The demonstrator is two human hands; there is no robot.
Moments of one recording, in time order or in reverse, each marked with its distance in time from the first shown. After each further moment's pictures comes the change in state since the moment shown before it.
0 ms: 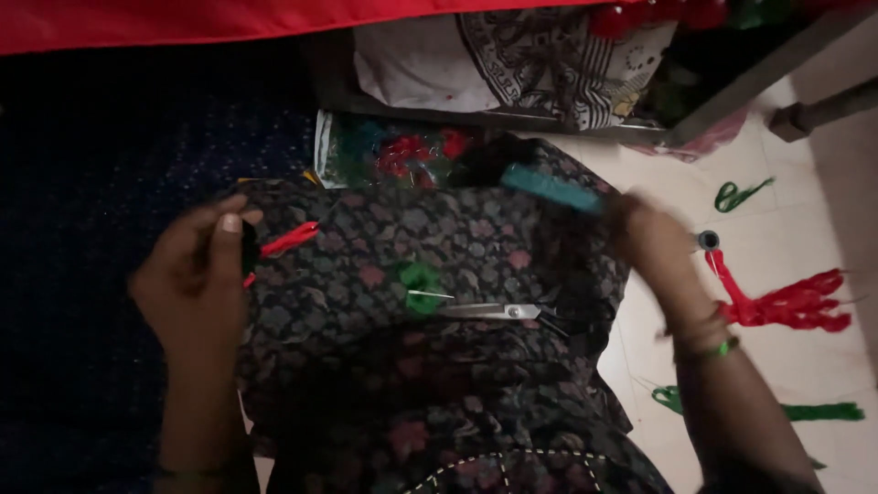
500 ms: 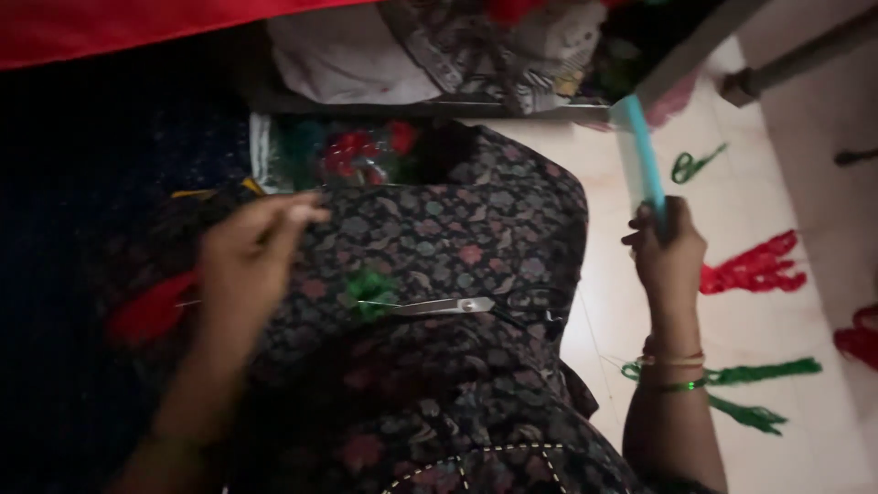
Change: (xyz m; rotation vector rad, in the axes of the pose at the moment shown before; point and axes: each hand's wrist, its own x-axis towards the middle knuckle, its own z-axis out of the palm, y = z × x) left_hand 0.017 0.001 0.097 0.286 -0.353 -0.055; right_hand -0.051 0.027 -0.016 0.826 0.458 0.627
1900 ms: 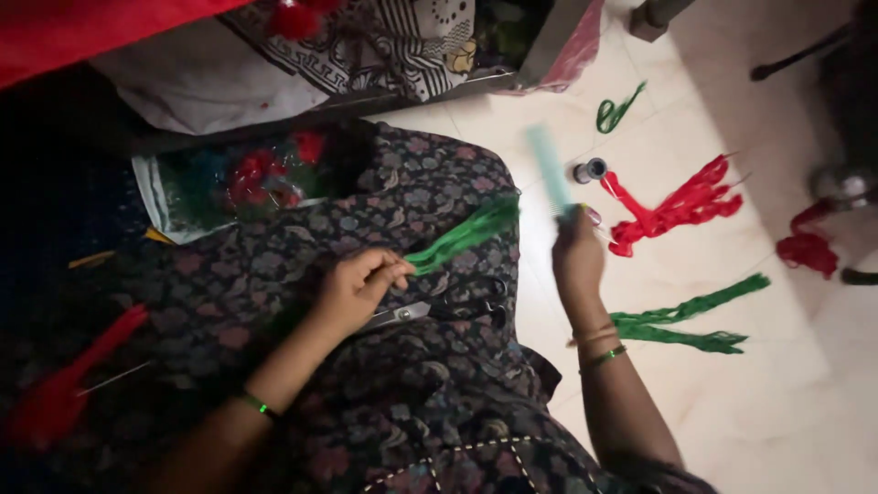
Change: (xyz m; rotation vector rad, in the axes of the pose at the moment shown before) left_hand -0.026 -0.058 0.199 -0.527 -0.755 0.042; right_hand -0.034 0.106 0.014 -0.572 0.014 -0.456
